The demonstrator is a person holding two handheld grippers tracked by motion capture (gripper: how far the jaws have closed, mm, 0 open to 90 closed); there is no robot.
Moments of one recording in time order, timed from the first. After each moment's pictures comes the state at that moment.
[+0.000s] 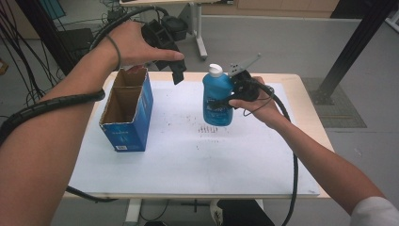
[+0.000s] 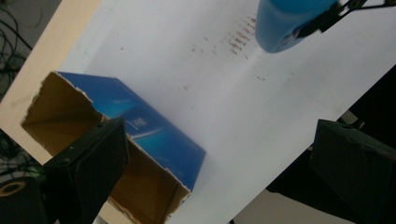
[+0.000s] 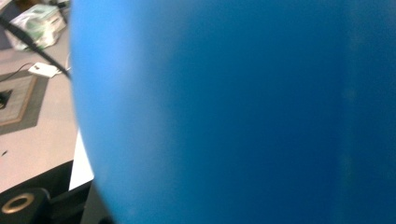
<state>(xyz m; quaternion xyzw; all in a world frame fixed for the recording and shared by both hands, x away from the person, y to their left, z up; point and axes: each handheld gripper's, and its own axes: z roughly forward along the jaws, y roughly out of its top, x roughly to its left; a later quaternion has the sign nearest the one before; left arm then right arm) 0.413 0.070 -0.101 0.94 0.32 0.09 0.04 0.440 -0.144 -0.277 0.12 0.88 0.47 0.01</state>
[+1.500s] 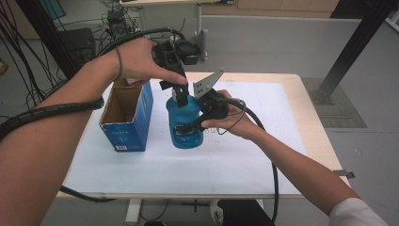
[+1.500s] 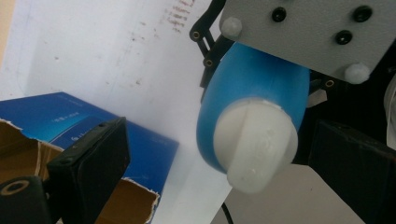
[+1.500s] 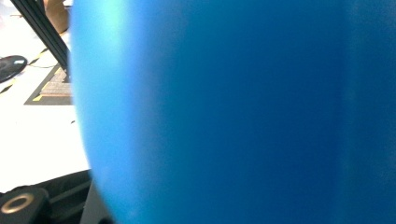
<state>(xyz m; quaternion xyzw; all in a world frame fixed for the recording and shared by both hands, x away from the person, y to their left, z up) 0.387 0.049 -0.133 0.98 0.22 0.02 0.01 0.394 -0.068 -0.282 -0.02 0.87 0.49 -0.07</state>
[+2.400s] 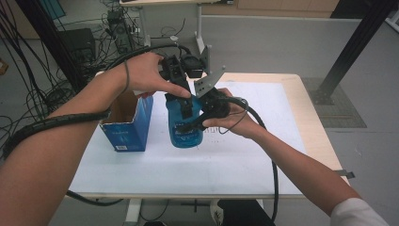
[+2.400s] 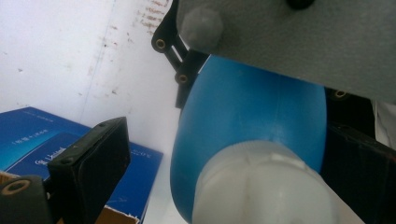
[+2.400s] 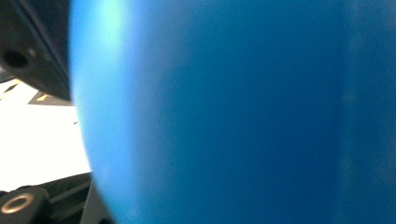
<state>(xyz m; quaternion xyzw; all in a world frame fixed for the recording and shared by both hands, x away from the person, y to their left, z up) 0.383 0.042 -0.158 0.98 0.19 -0.01 0.02 0.393 -0.067 -0.274 -0.05 0.86 0.50 -0.06</state>
